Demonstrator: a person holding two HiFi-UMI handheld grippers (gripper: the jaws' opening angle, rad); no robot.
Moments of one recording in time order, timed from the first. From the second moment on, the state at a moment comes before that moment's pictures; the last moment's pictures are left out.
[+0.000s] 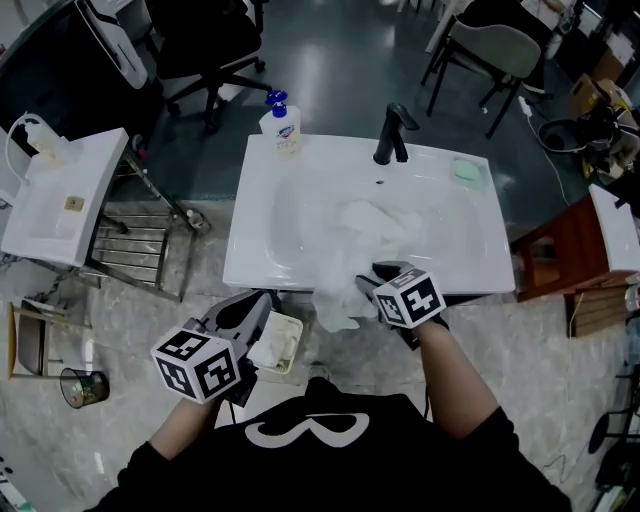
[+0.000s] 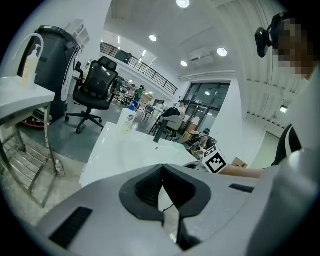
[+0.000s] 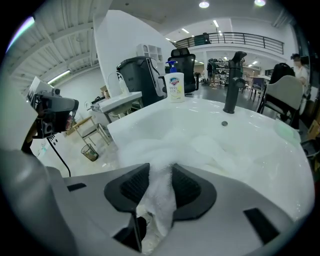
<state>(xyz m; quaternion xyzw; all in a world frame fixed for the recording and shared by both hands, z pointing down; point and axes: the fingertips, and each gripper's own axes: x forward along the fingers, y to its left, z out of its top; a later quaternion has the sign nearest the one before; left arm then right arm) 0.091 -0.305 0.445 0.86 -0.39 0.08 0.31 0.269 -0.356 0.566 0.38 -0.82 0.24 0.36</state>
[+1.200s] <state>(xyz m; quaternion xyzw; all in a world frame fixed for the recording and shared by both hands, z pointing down) 0.018 -0.204 0.395 0.85 -0.43 0.04 0.30 0.256 -0.285 0.425 0.48 -0.83 0.24 0.13</state>
